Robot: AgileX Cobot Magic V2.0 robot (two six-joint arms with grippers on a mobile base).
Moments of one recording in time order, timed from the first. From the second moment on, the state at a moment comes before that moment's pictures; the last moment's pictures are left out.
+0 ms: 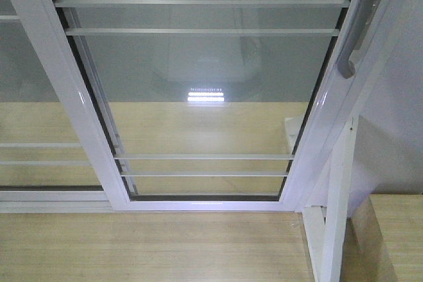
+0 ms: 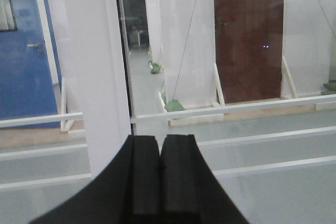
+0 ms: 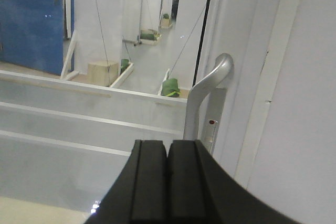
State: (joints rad) left arm -0.09 0.65 -0.57 -0.03 -0.07 0.10; right arm 0.10 0.64 -0.68 0.01 0.15 -0.14
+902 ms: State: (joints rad) left arm -0.09 0.87 -0.66 -0.03 -0.19 0.05; right arm 0.10 0.86 -0.73 0.01 0.07 -0.14
